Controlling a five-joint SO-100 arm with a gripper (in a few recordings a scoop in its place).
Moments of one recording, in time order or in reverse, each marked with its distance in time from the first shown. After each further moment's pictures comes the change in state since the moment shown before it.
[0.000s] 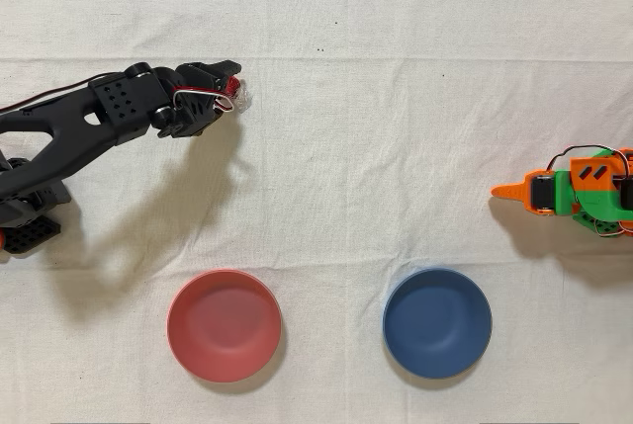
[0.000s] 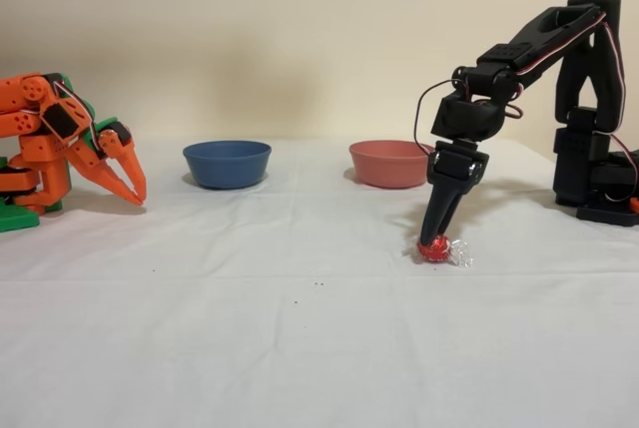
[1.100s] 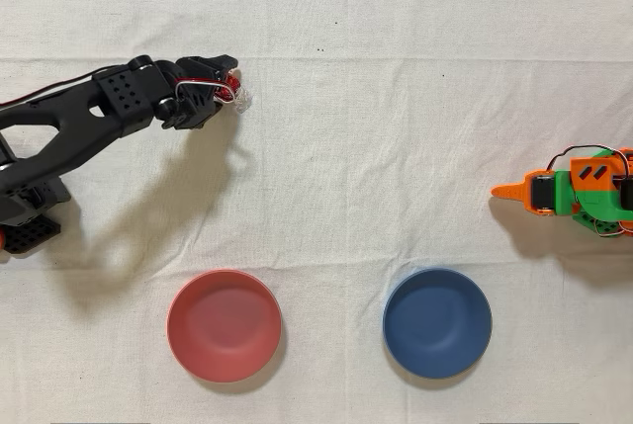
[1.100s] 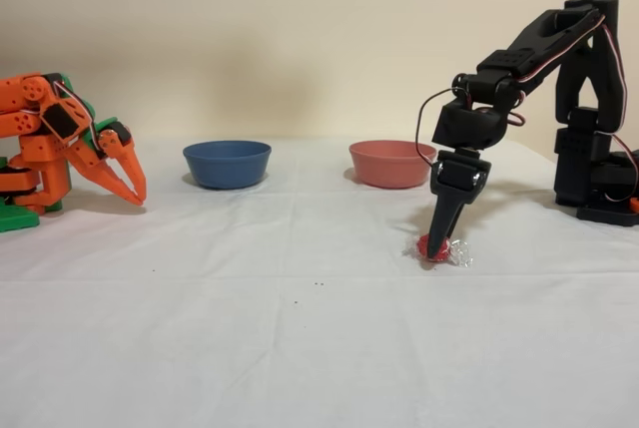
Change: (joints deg) arm -1.9 -3.3 -1.9 -0.4 -0.9
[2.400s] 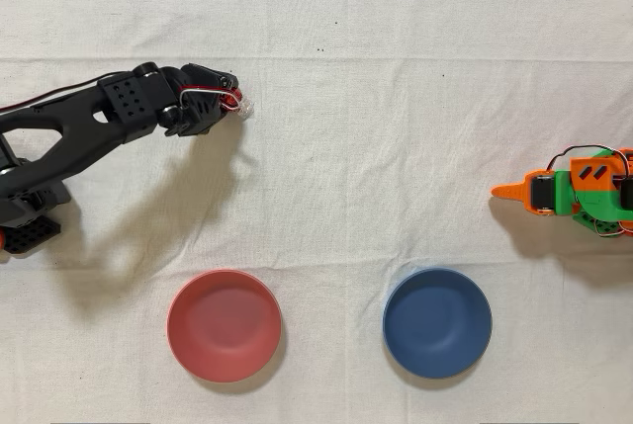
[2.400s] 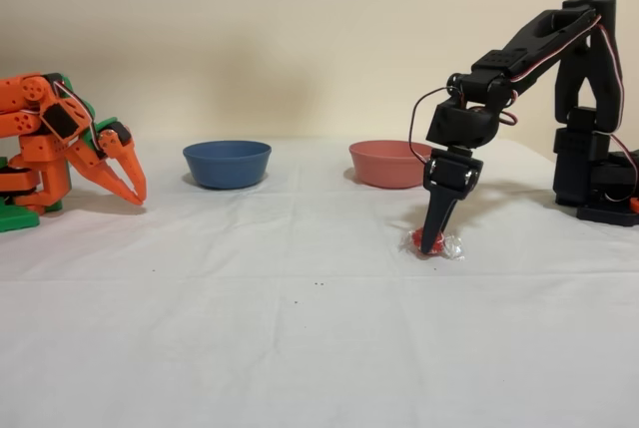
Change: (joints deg) arm 3.0 0.2 0.0 -0.4 -2.6
